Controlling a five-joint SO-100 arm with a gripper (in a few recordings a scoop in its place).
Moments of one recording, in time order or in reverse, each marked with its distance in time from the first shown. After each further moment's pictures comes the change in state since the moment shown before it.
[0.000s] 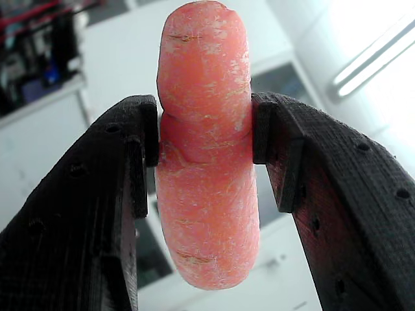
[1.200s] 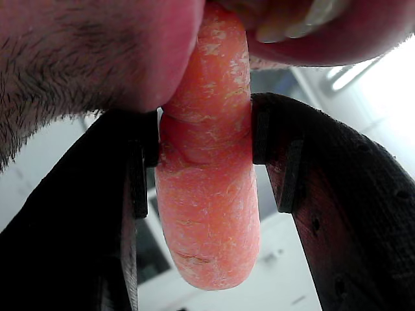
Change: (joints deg) arm -0.8 -1.1 0.0 -0.6 0.0
